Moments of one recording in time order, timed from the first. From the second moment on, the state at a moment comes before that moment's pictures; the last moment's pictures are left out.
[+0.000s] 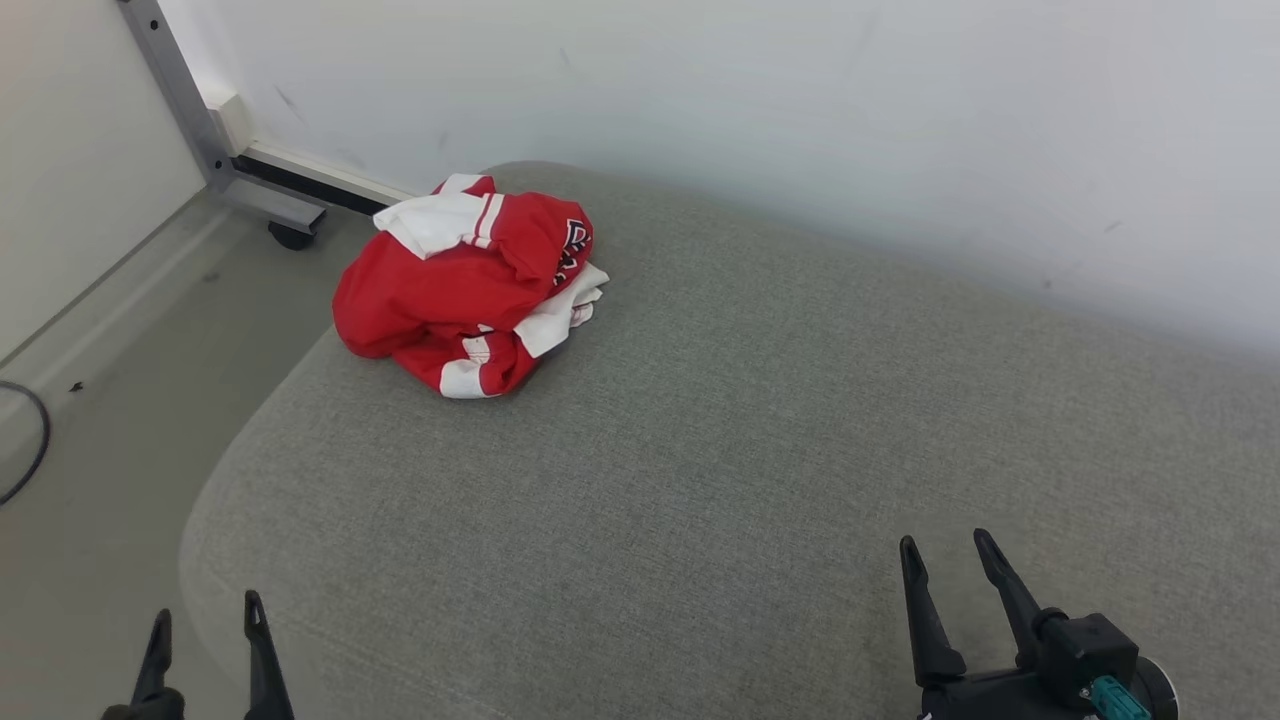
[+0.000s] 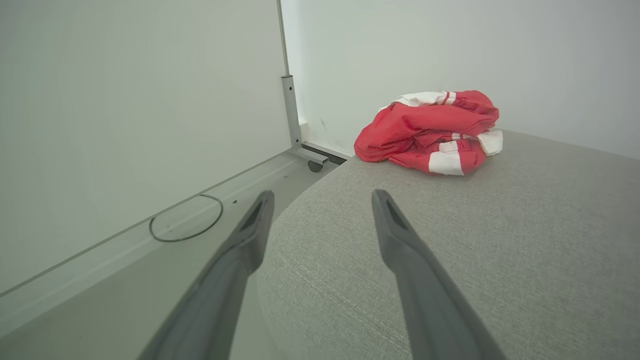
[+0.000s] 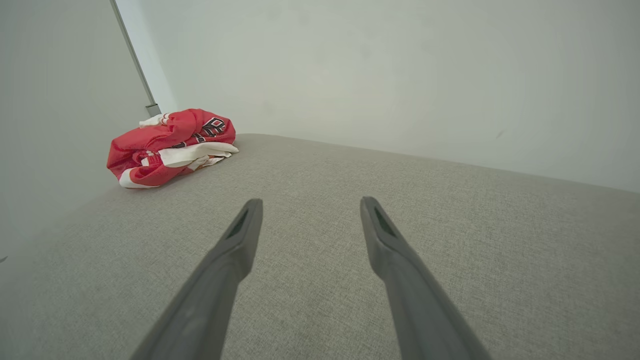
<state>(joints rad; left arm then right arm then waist) 0.03 0.15 0.04 0.16 -0.18 0.11 -0.20 -0.03 -0.05 -0.01 0.26 0.08 0.13 -0.25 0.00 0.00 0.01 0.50</state>
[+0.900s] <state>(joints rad) -0.37 0.31 0.22 0.19 -0.32 0.11 -0.20 -0.16 -0.07 -0.09 0.12 0.05 0.13 -0.22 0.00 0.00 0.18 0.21</state>
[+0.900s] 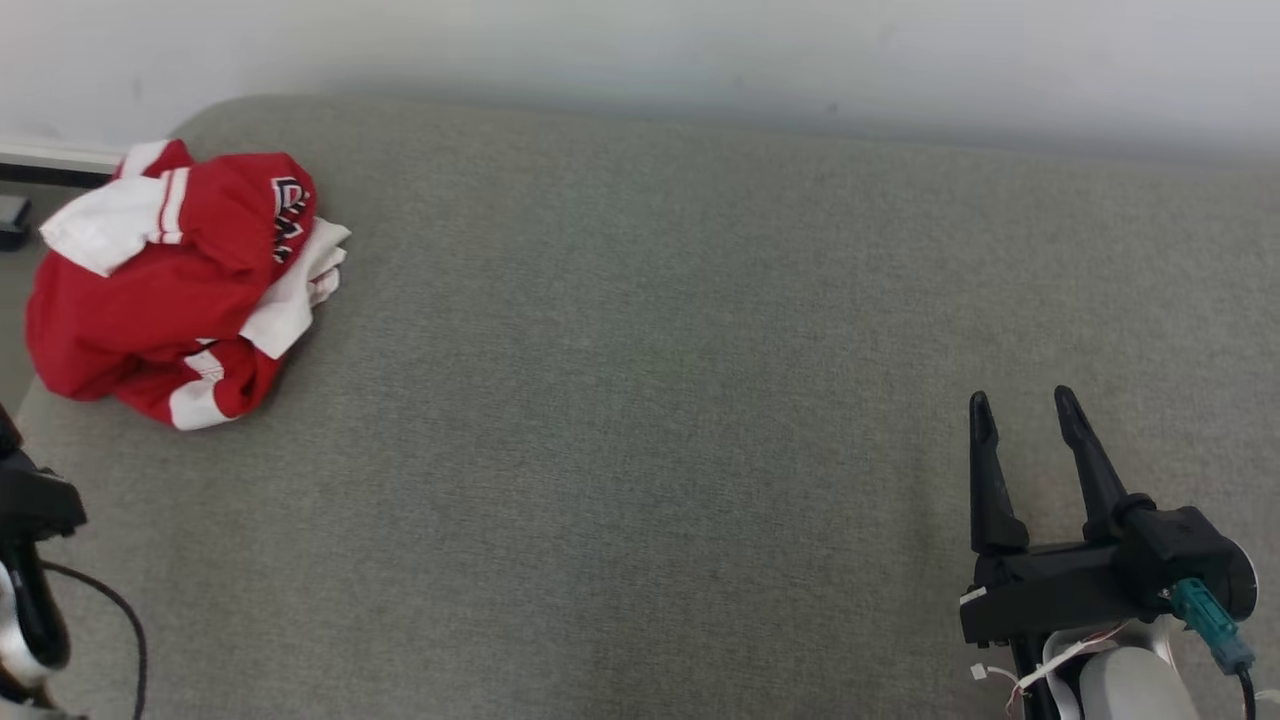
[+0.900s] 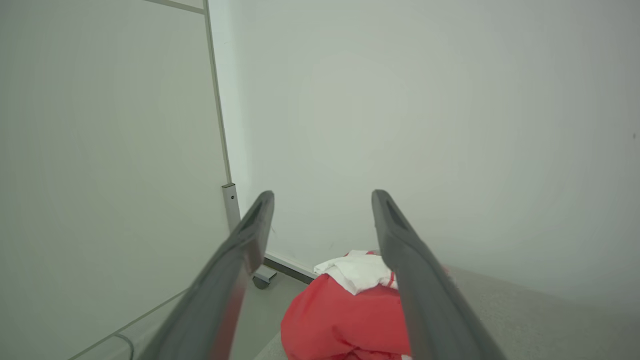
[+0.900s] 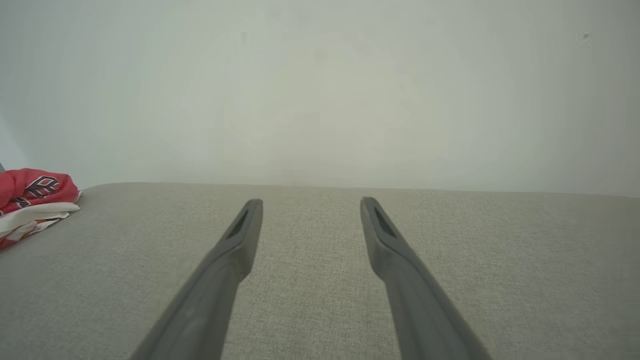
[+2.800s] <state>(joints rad) -1.00 0.55 0.10 0.87 -0.37 -0.03 -0.11 -0.21 -0.09 -0.08 -0.01 0.05 0.13 -0.20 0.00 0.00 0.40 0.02</state>
